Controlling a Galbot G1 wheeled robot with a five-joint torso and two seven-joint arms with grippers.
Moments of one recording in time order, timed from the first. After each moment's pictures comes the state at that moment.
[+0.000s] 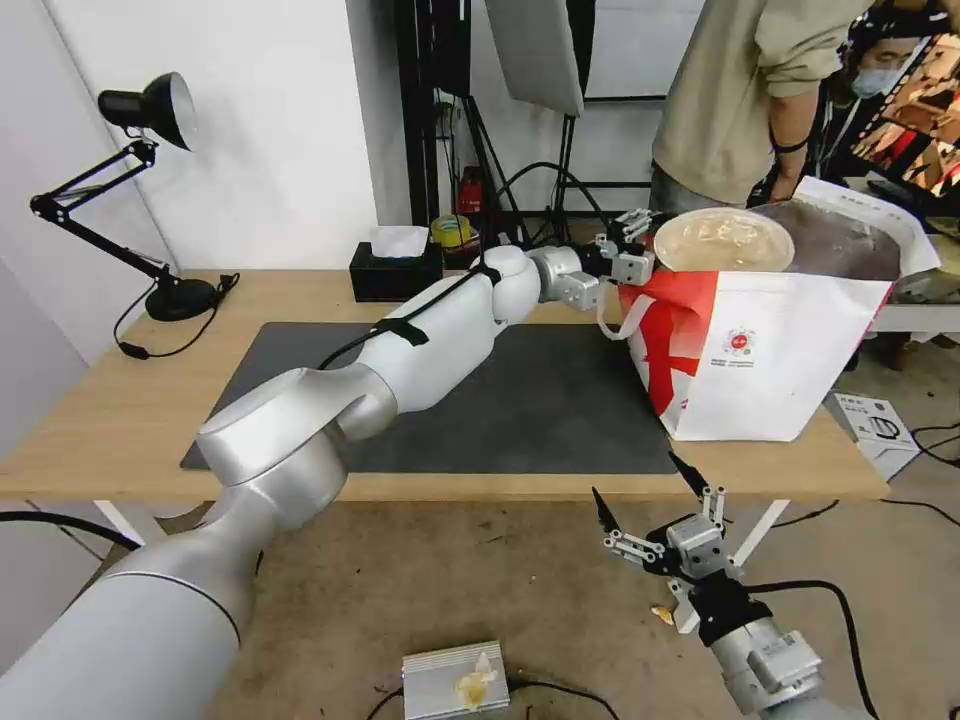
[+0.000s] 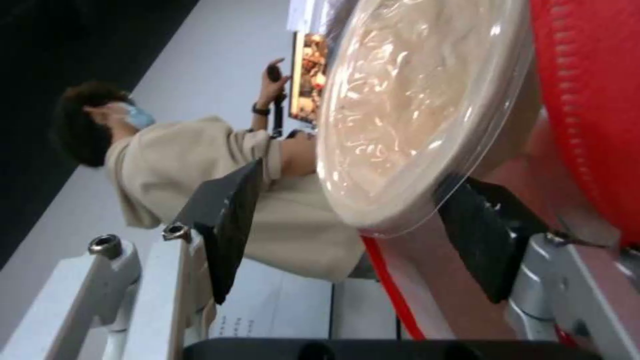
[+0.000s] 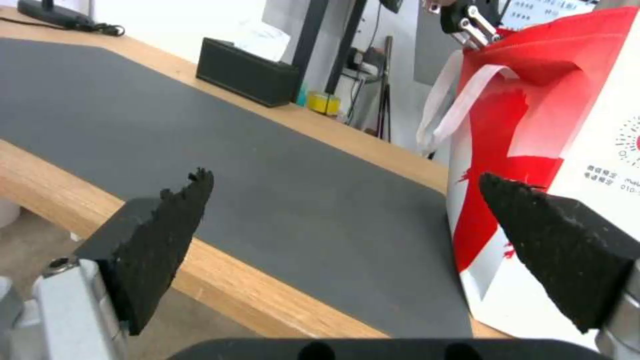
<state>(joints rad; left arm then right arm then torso) -0.16 -1.60 0.60 -0.70 0.41 -0.43 0.01 -1.80 1.09 0.50 2.31 0.01 0.07 0.05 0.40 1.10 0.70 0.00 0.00</state>
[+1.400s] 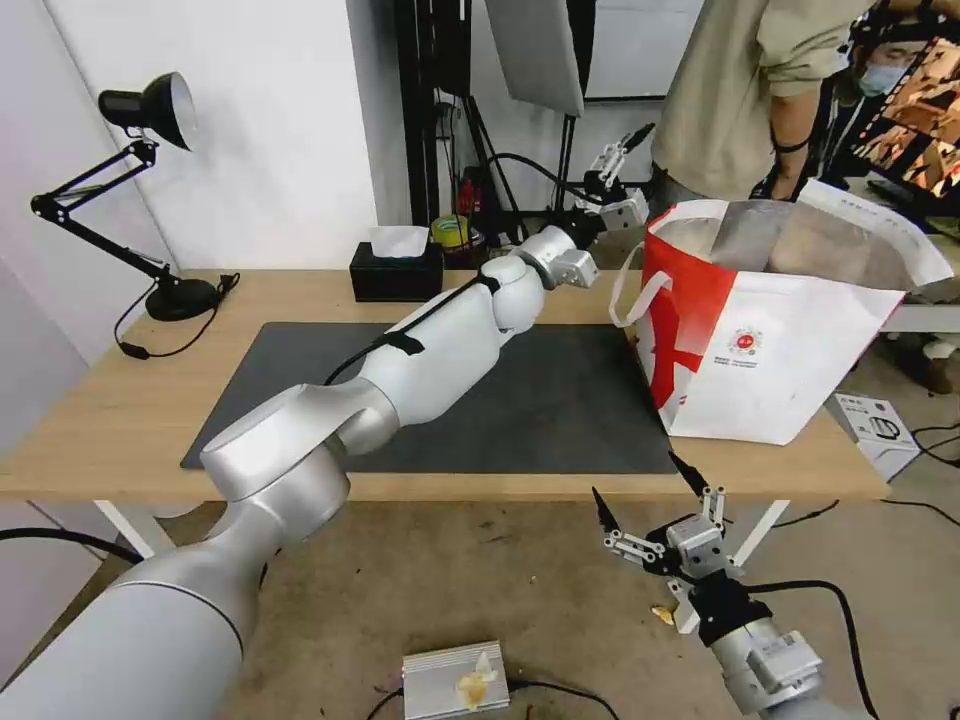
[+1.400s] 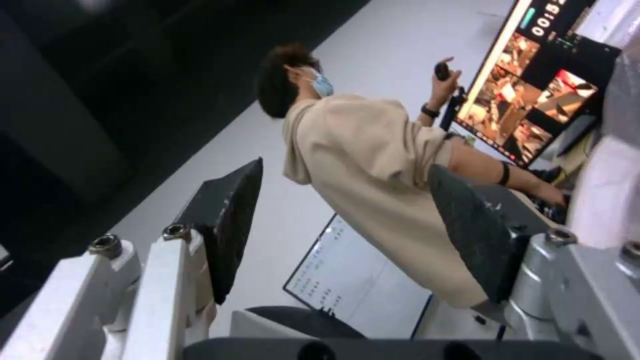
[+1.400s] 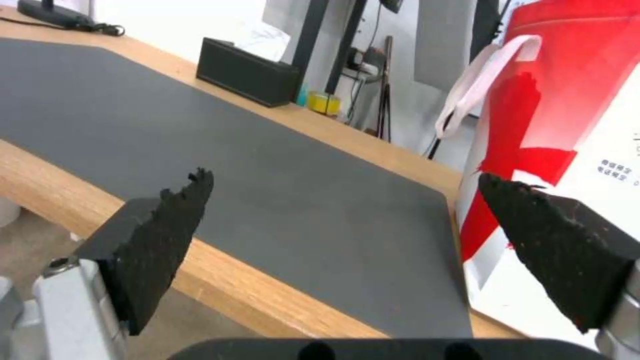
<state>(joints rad) -0.12 -1.60 0.53 -0.75 0.30 -0.41 -0.36 -1.80 1.09 0.50 2.31 0.01 0.07 0.05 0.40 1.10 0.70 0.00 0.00</state>
